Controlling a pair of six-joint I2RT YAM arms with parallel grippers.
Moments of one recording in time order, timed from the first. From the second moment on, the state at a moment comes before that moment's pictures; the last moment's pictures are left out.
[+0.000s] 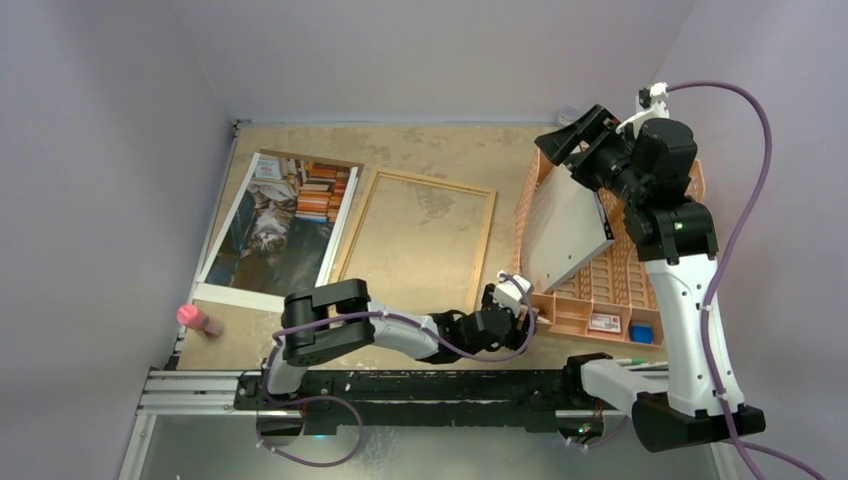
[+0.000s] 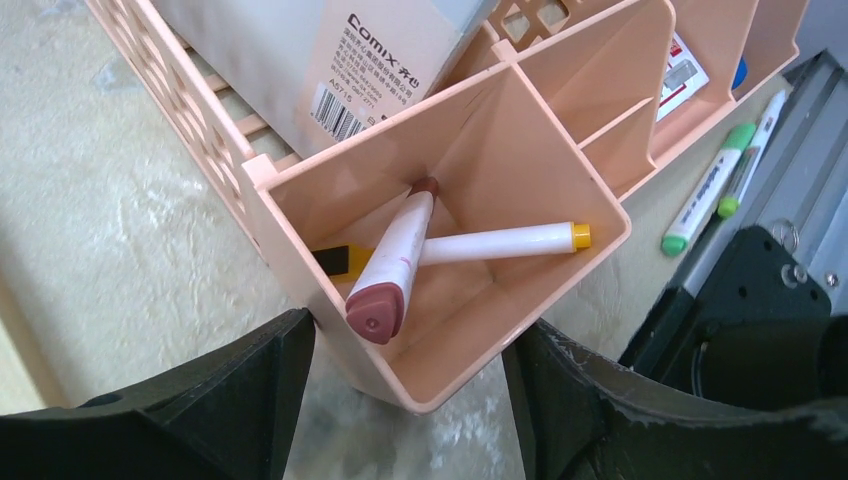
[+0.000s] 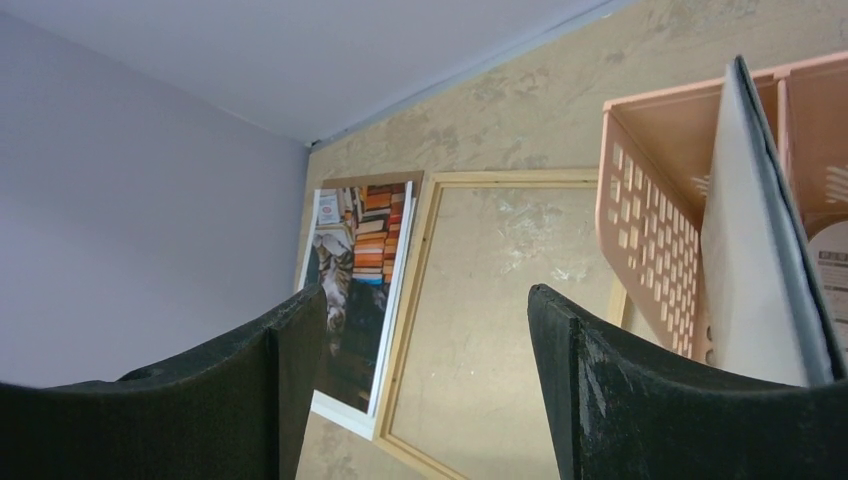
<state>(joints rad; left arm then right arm) -1.38 1.97 1.03 0.52 -0.42 -0.52 0.12 1.10 1.53 -0.70 -0.18 0.71</state>
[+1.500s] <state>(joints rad) -1.09 2.15 1.28 0.60 0.14 -0.61 0.12 1.13 1.45 -0.67 -0.16 0.71</state>
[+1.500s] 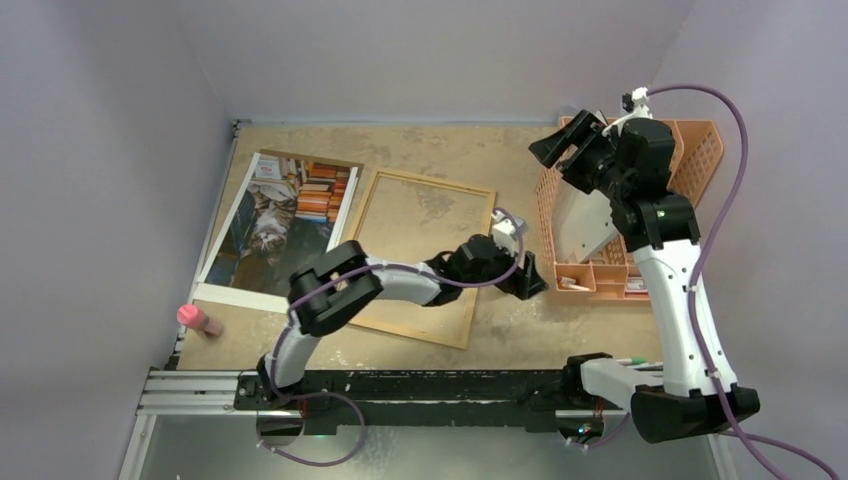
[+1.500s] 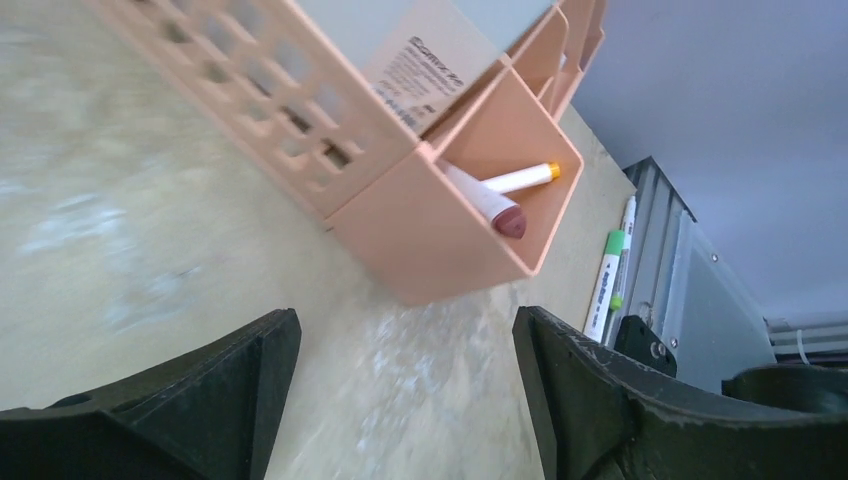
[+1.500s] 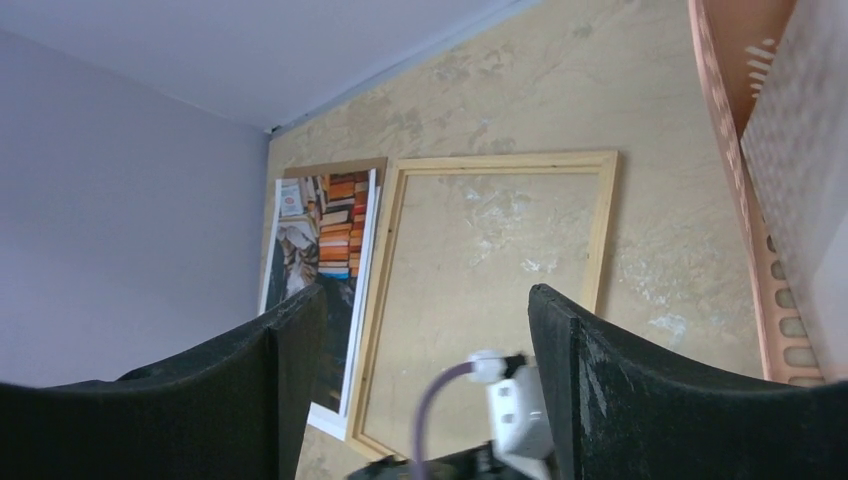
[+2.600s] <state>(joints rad) -0.68 1.13 0.82 -0.26 -0.55 -0.51 0.57 1.72 1.05 -0.37 -0.18 0.72</state>
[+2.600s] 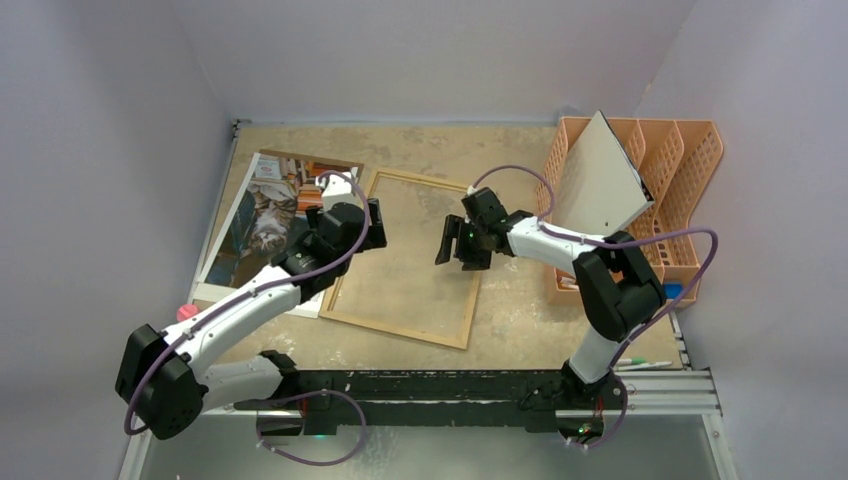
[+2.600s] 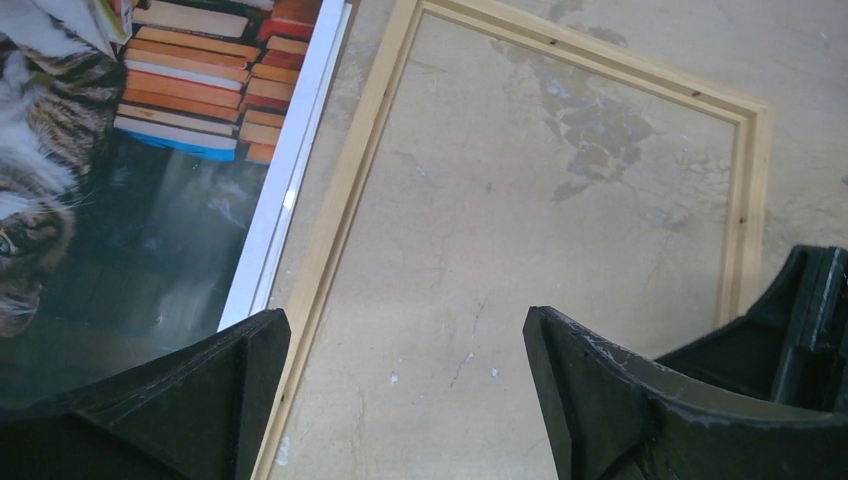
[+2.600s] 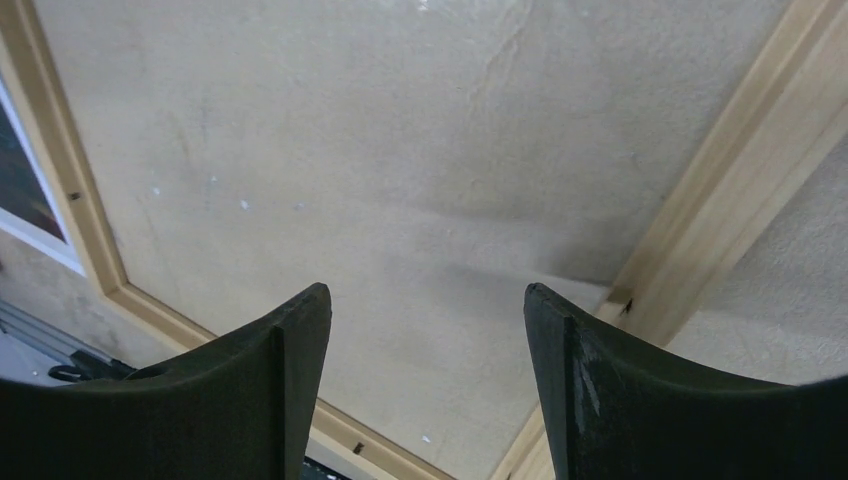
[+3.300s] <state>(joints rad) -0.46 1.38 0.91 -0.25 -0.37 -0.52 0.57 1.70 0.99 -0.40 0.09 0.74</state>
